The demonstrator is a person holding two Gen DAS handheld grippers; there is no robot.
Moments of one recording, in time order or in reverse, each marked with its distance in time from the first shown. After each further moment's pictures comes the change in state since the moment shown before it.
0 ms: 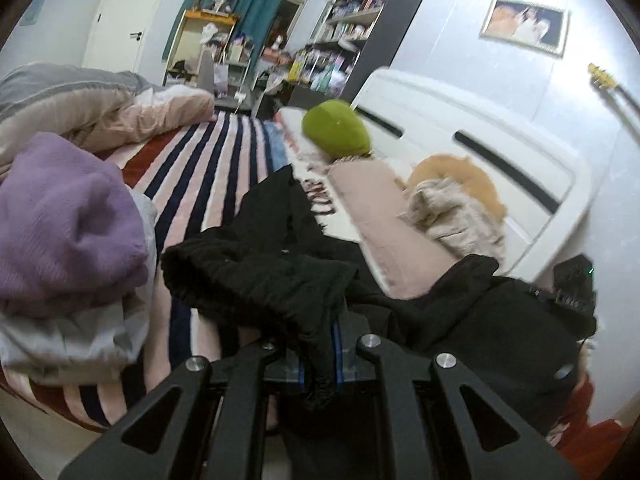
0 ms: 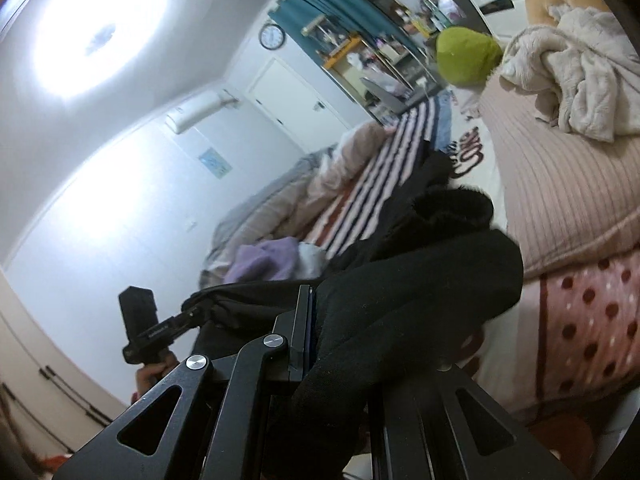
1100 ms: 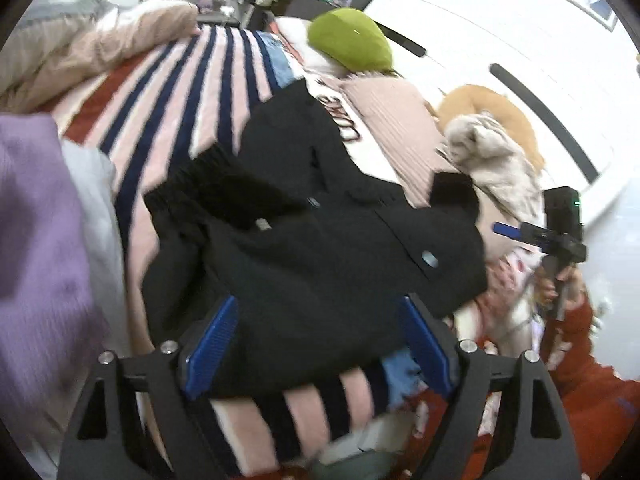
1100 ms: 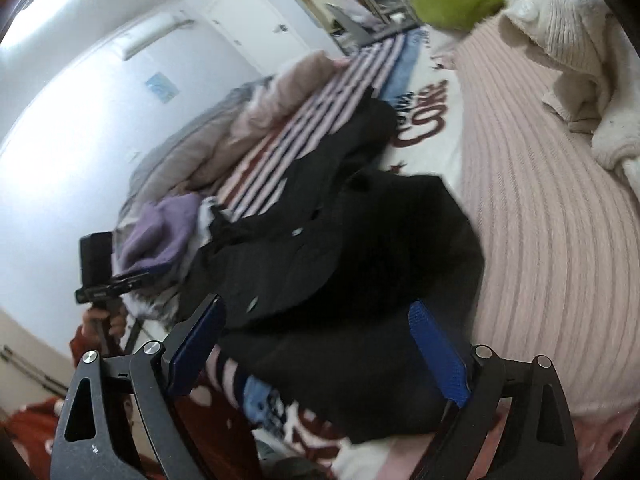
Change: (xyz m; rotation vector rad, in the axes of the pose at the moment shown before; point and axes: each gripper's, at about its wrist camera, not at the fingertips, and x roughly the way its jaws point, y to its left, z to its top) left arm 0.141 0.068 0.032 -0.010 0.333 -0.091; right arm 0.120 -0.131 0.092 -0.078 0.304 -0.144
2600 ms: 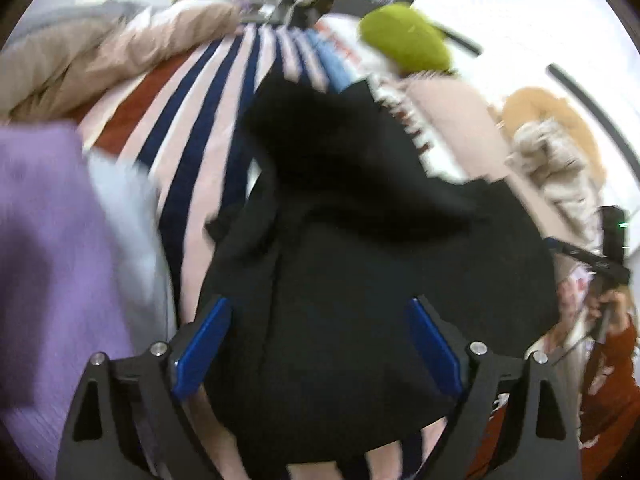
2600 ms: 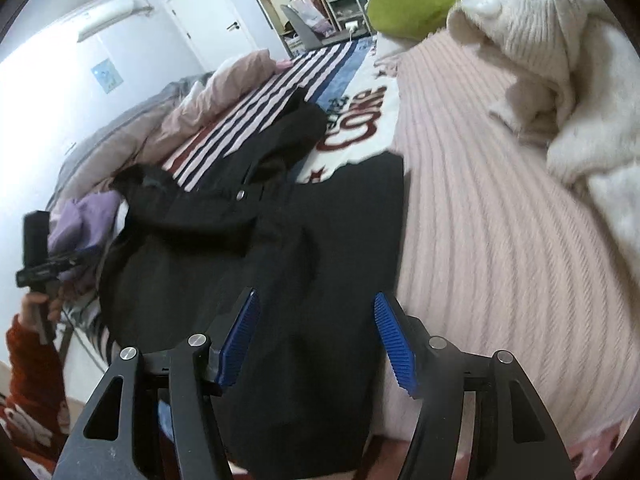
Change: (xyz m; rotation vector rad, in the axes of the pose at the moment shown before) left arm 0.052 0.050 0.032 -0.035 0.005 0.240; right arm 0.023 -0.031 0.010 -0.021 -0.003 -0.288
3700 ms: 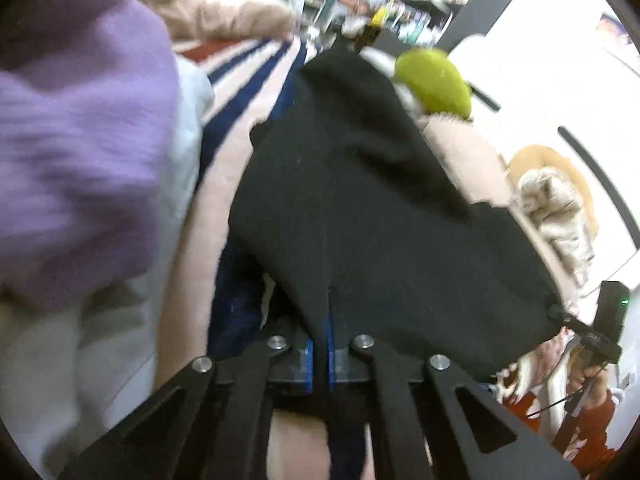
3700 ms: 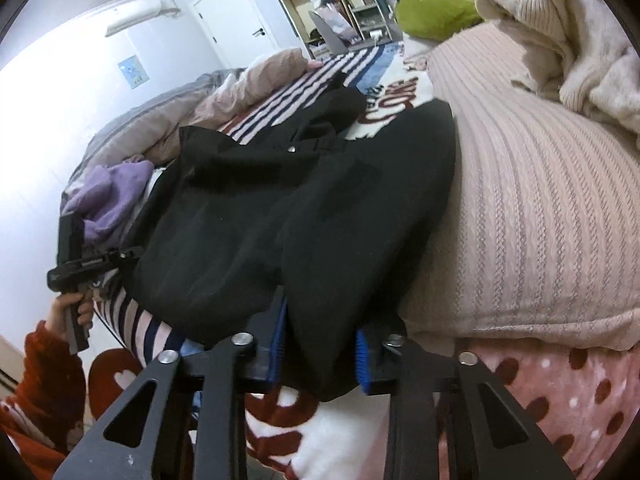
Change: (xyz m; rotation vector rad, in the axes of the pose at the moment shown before) left arm -0.011 0.018 -0.089 -0.220 -0.203 -0.112; right arm -0.012 0.044 -0.086 -0.062 -0.072 0.054
